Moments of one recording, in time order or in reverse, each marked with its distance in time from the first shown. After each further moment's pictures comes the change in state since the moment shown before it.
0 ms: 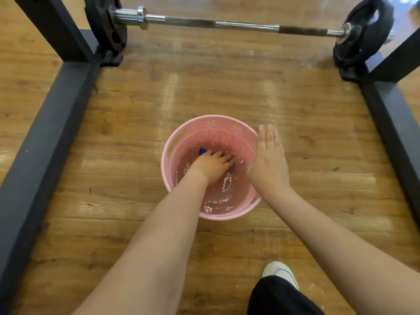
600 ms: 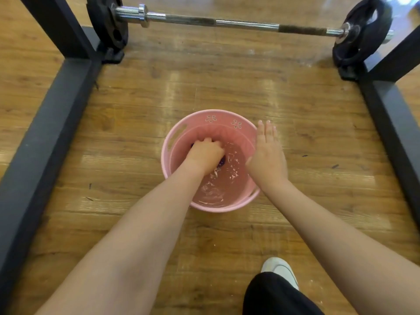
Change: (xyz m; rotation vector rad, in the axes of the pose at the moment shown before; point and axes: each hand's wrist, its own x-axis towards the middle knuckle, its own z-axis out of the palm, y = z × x) left_hand -0.010 -0.006 -0.015 -0.164 0.145 -0.204; right_hand -0.002 -0.002 -0.004 0.070 -0.007 0.017
